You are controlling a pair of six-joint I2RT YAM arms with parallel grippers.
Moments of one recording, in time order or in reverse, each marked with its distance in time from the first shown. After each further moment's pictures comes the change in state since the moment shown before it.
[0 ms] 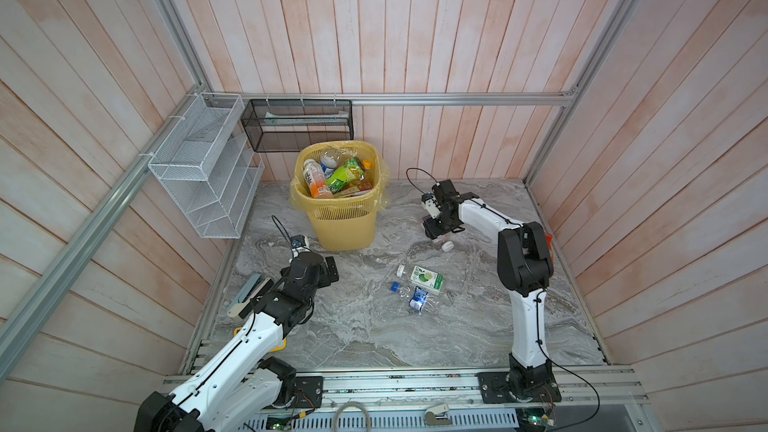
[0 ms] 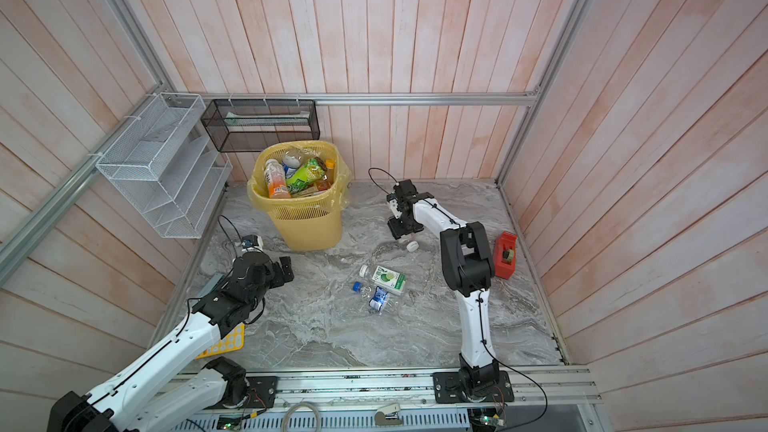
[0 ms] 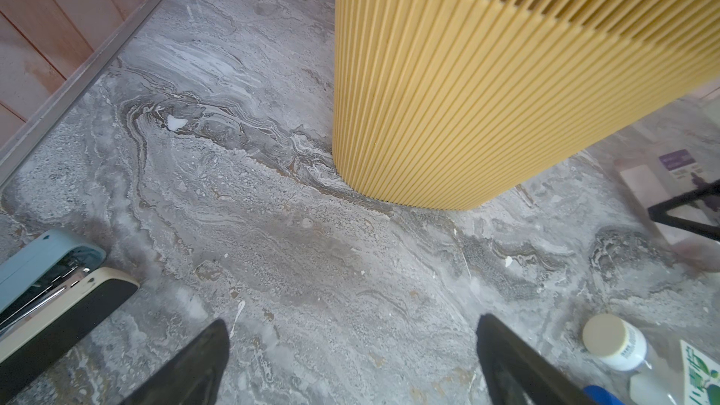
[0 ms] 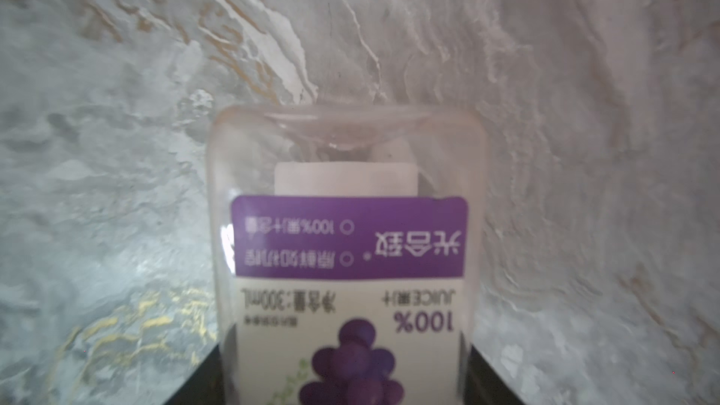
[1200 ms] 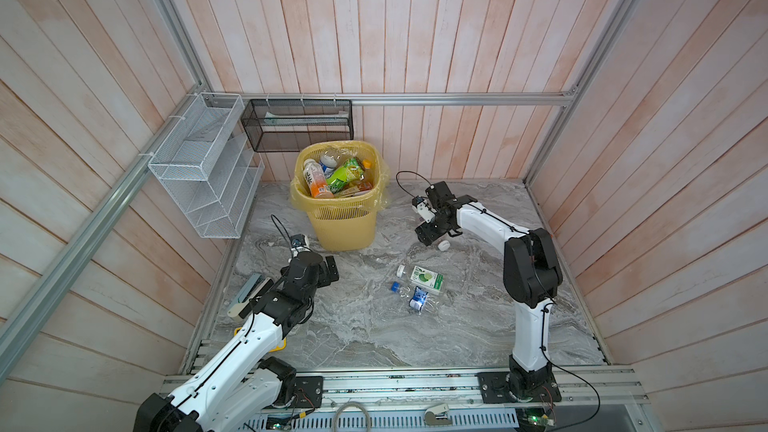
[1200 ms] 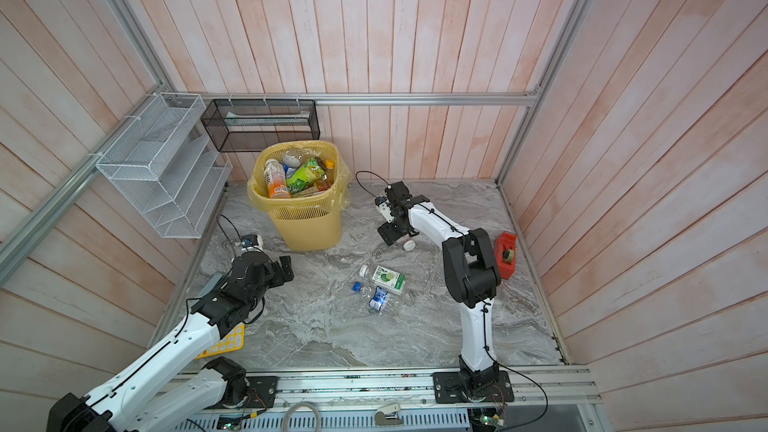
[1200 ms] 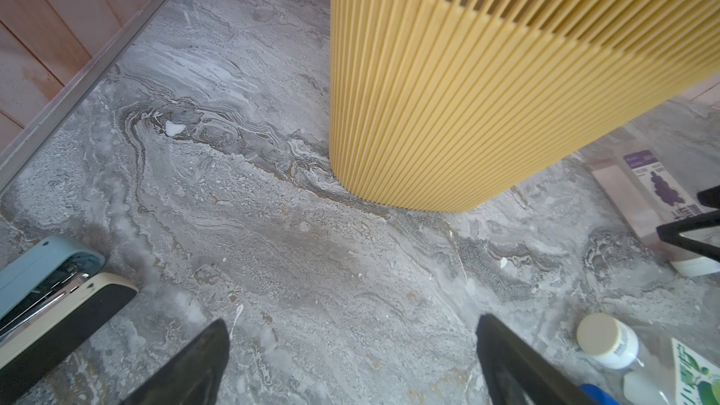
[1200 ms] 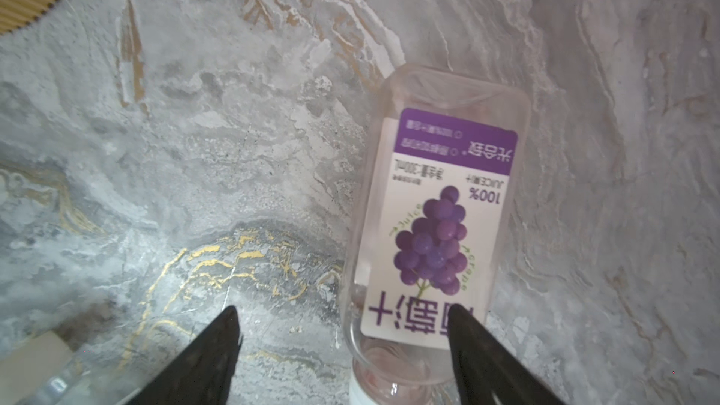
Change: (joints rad) left arm -0.002 -0.004 0.005 0.001 0.005 0.016; right arm 0.084 -0.069 -0.044 -0.025 0.022 -0.095
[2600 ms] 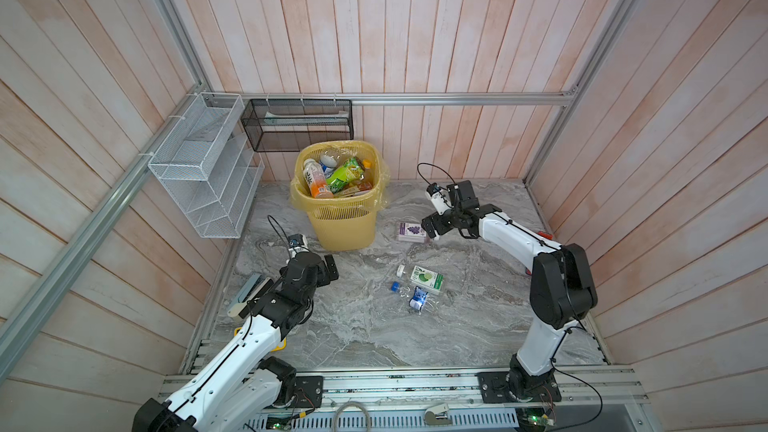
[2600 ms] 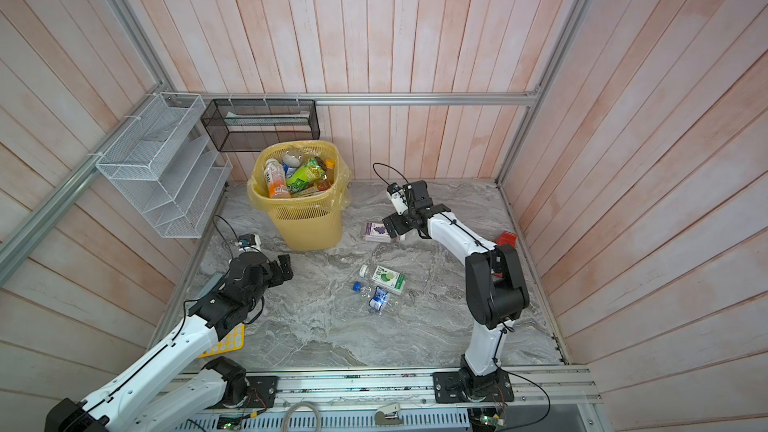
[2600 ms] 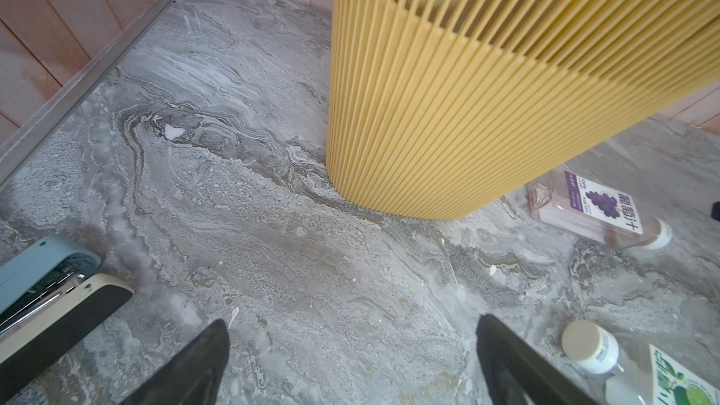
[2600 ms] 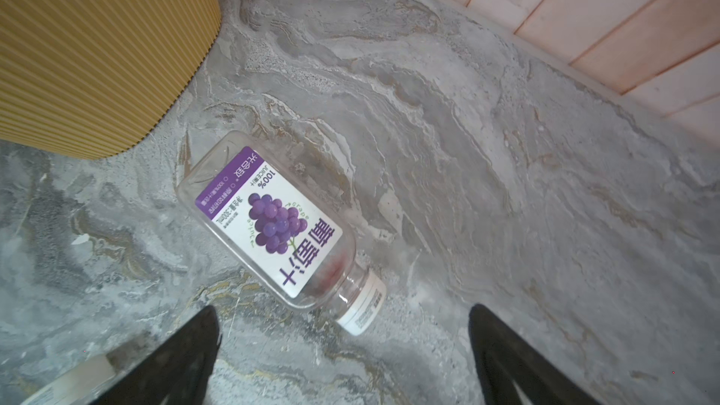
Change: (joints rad) left arm 0.000 -0.024 -0.003 0.006 0.000 -0.017; right arm -0.064 -0.204 -0.216 0.303 -0.098 -0.008
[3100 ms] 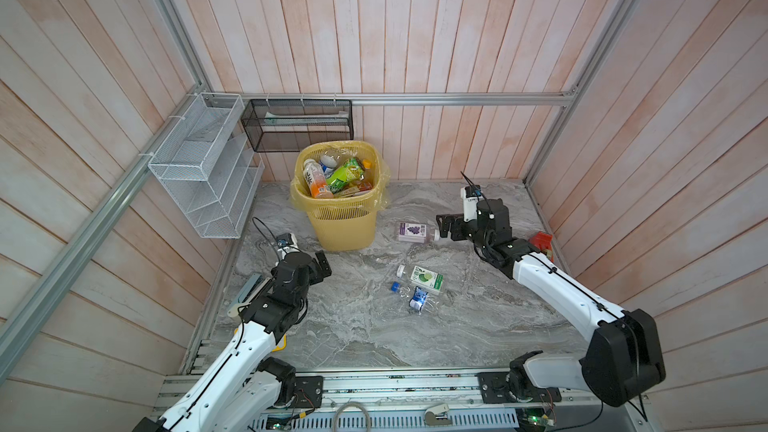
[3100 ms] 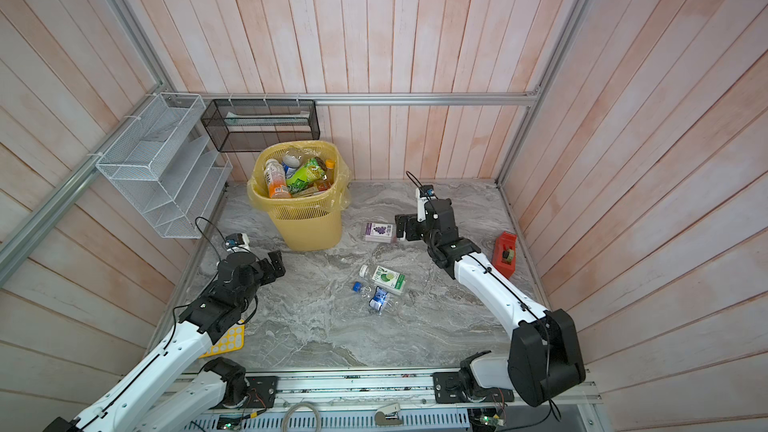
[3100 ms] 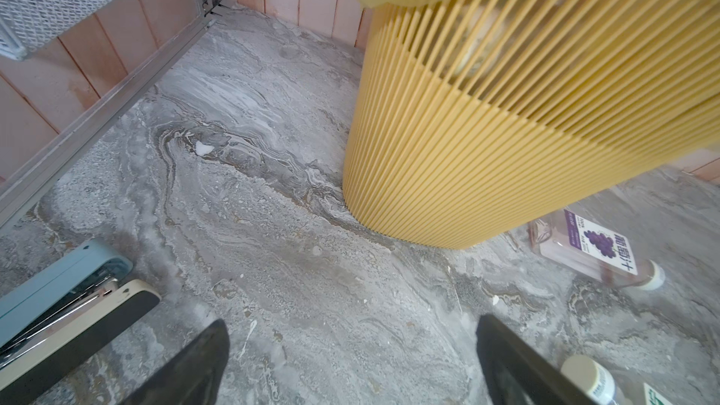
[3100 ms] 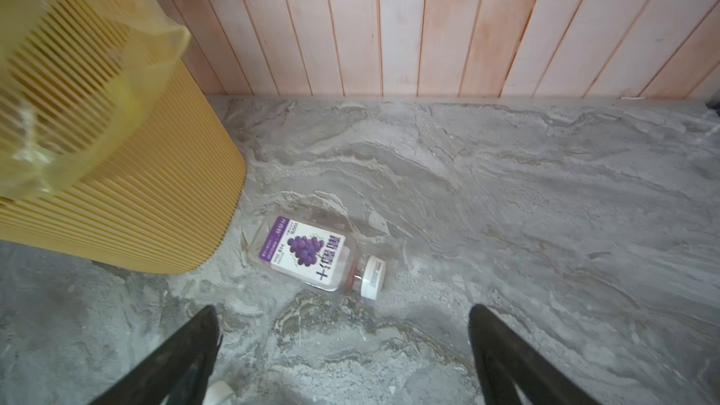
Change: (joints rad) left arm 0.049 -0.059 0.000 -0.001 0.000 -0.008; right arm 0.008 -0.496 -0.463 0.321 0.123 0.442
